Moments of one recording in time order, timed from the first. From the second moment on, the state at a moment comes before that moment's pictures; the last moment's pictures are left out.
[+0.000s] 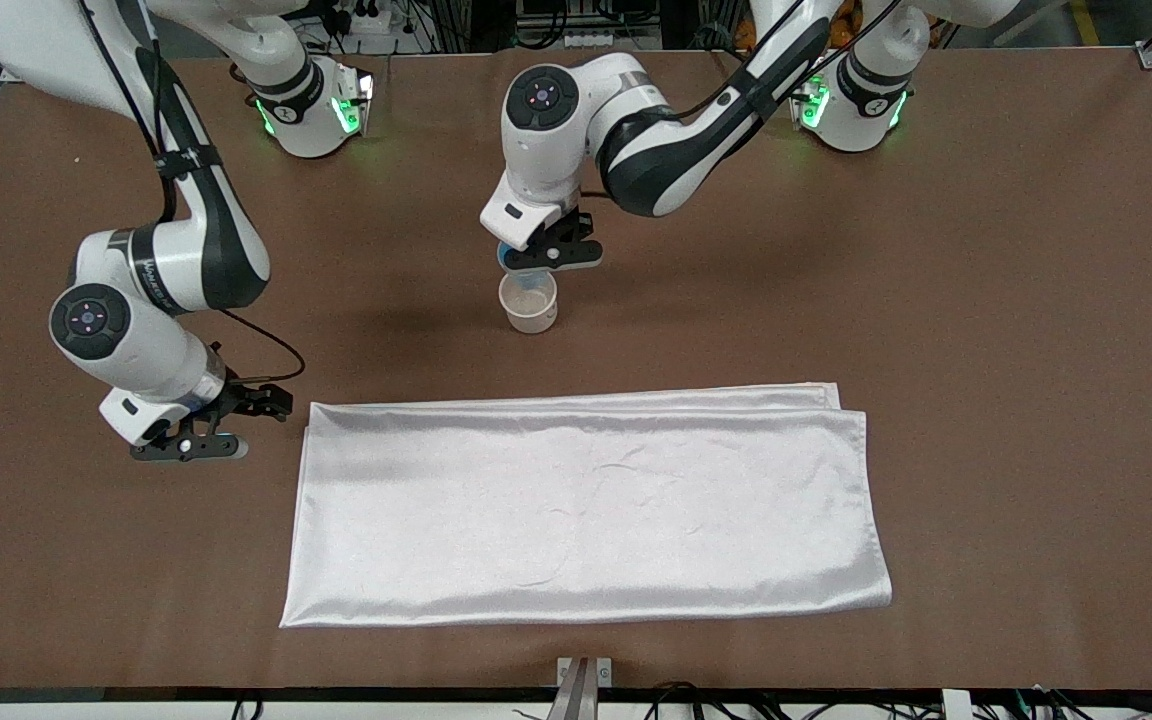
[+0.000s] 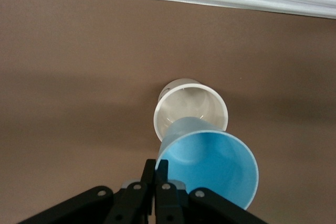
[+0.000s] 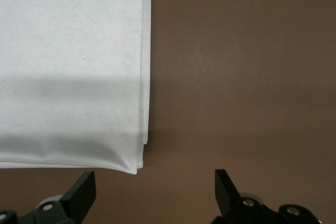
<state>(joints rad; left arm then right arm) -0.56 0.55 -0.50 -1.55 0.17 2.04 -1.20 0.07 0.36 0.04 -1.85 -0.12 2.22 0.11</state>
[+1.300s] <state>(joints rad) -0.57 0.64 -0.47 -1.54 0.17 2.11 -1.20 -0.01 -0.03 0.05 -2.24 0.01 2.25 -0.17</state>
